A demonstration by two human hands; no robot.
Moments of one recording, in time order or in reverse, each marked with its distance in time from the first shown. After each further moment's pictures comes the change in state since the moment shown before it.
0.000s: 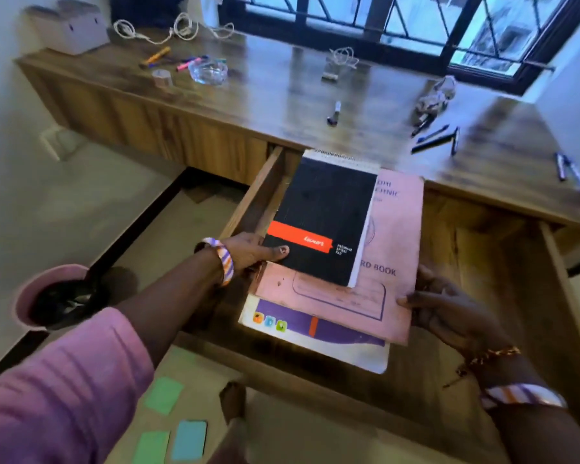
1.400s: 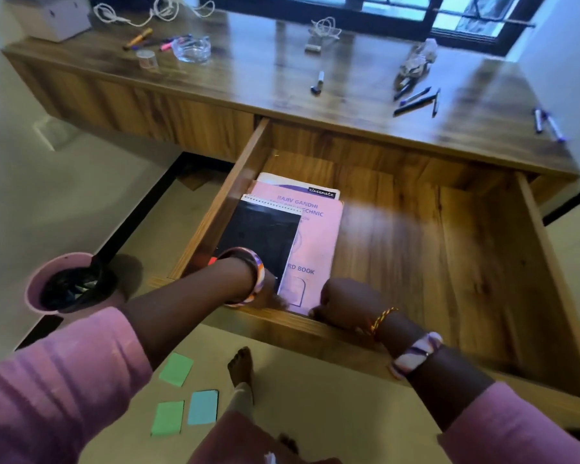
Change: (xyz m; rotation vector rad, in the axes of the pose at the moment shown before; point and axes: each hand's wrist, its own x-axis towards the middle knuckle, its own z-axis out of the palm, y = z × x) left_hand -0.034 -0.054 0.063 1.667 -0.291 -0.041; right_hand 0.006 0.086 0.084 -1.669 0.117 0.190
